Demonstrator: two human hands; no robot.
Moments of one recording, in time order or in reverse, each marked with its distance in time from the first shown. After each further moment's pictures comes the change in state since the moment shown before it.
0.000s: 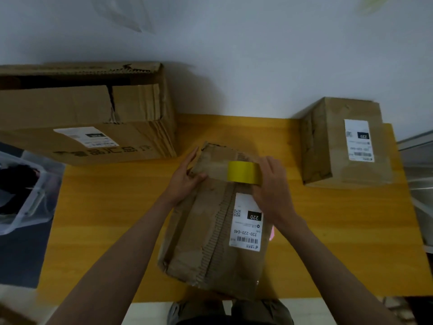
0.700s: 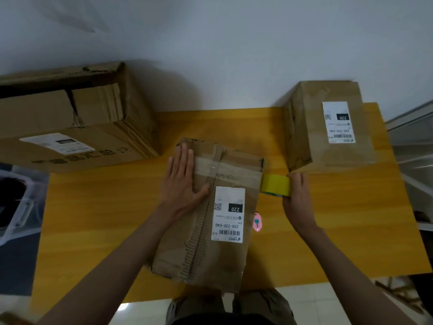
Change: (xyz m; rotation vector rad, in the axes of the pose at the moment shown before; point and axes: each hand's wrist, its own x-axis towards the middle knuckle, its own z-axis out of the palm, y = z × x) left_hand -0.017 0.007 0.058 1.146 0.071 0.224; right_hand -0.081 0.137 -0.015 0.061 0.048 0.258
